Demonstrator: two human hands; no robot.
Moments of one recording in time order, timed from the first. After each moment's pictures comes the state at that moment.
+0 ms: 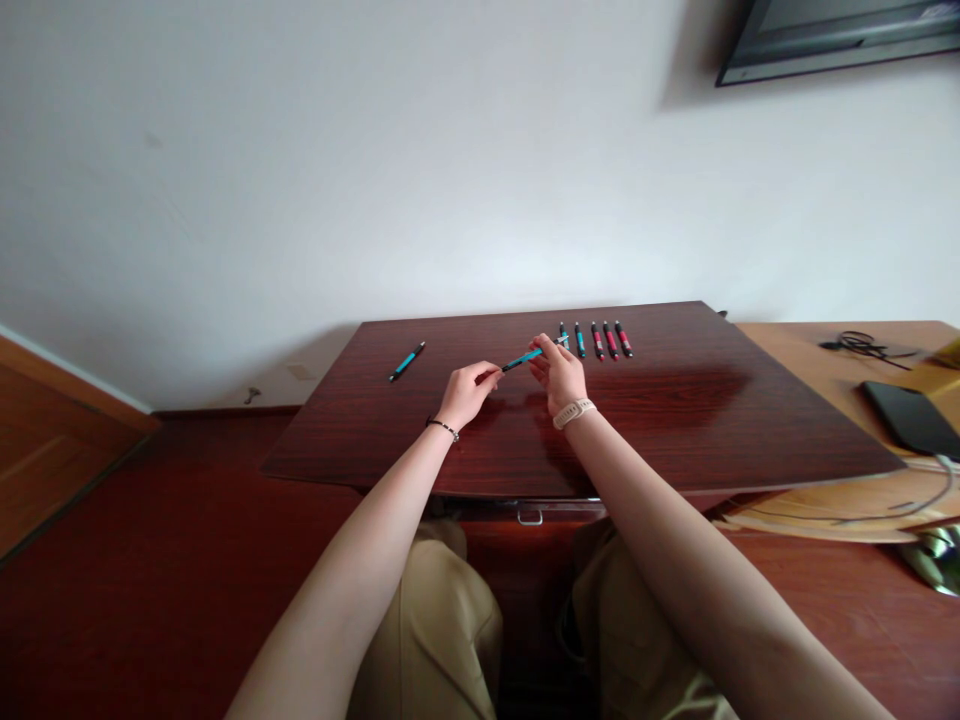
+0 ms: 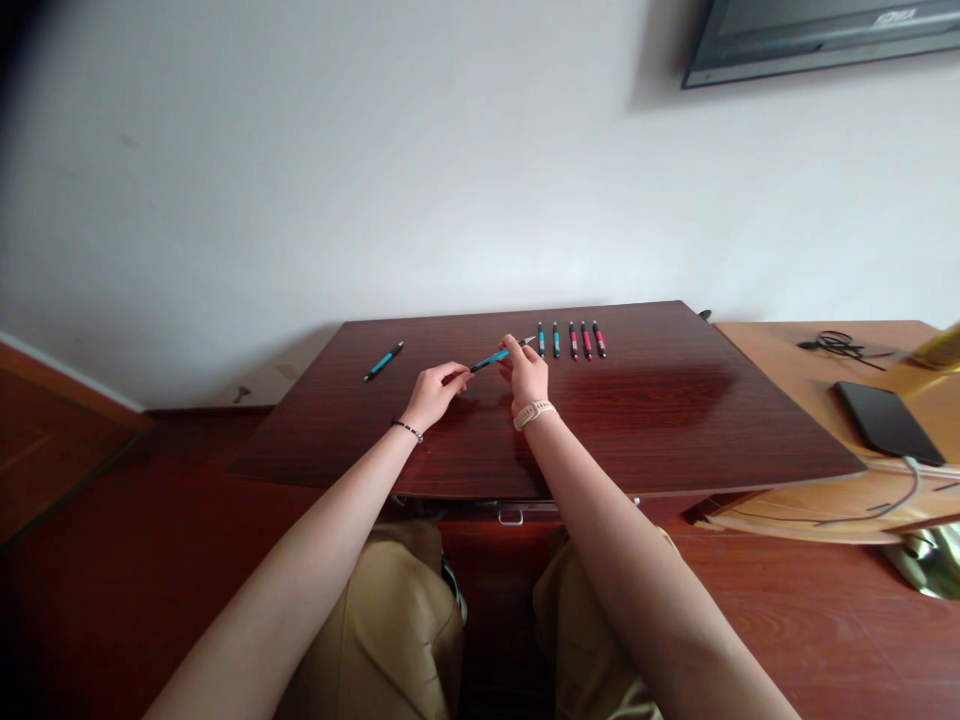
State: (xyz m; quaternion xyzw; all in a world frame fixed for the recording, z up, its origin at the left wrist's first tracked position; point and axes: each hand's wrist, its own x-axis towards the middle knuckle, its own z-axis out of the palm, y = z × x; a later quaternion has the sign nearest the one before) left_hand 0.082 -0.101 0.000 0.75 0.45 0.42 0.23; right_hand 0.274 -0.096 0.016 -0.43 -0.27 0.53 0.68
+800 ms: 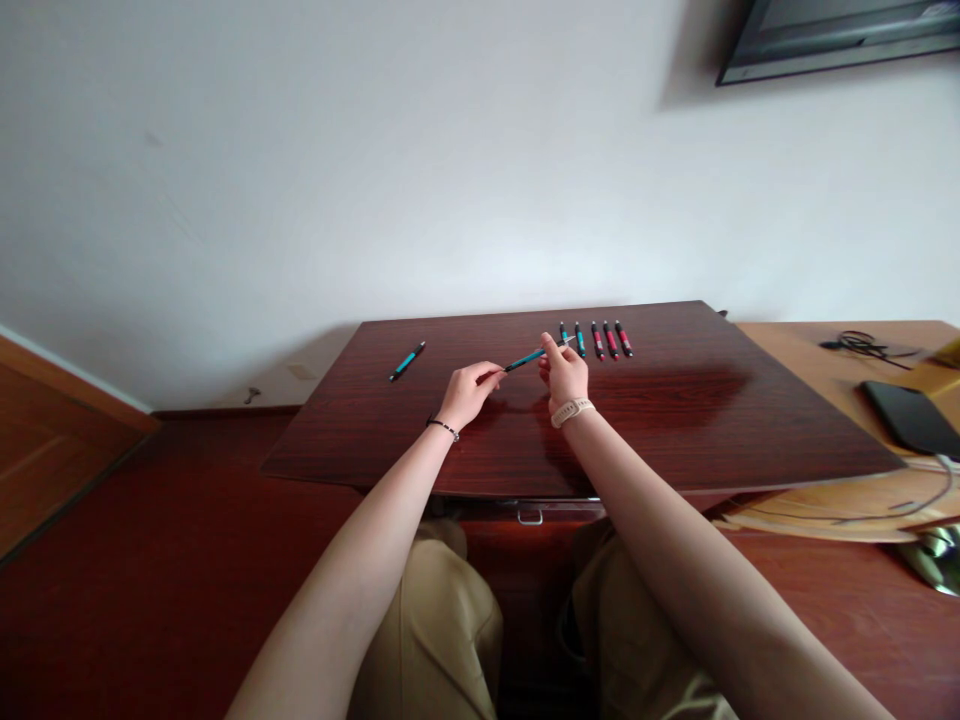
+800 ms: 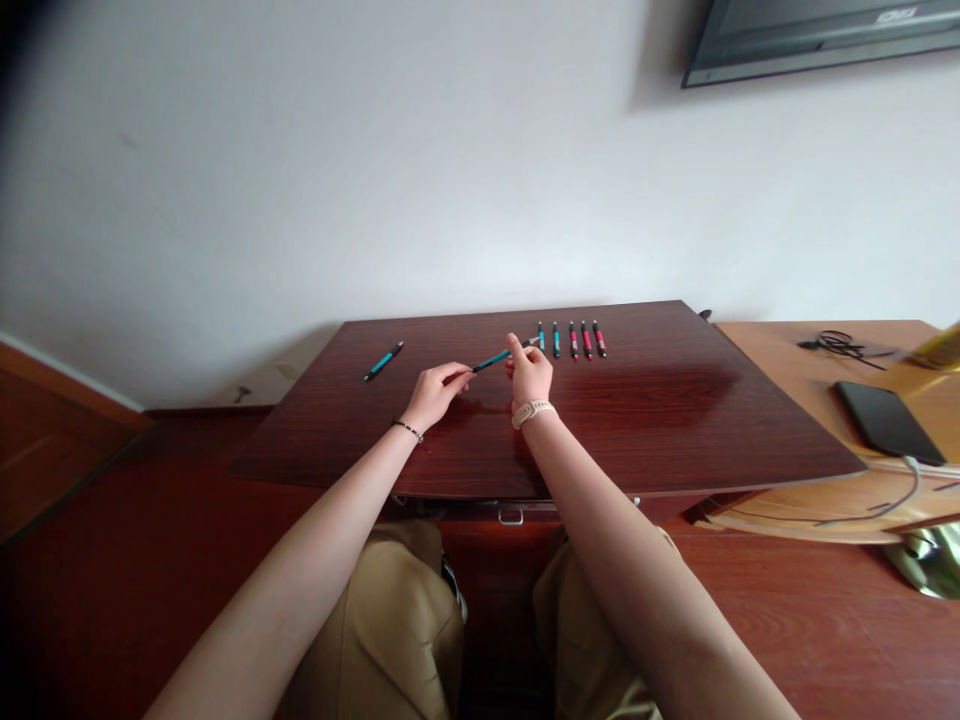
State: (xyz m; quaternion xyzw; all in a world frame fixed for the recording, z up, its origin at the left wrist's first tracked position) left_hand 0.083 -0.101 0.000 0.76 0.44 0.41 0.23; right_hand 0.275 -0.096 0.017 -0.47 -0.26 0.48 0.70
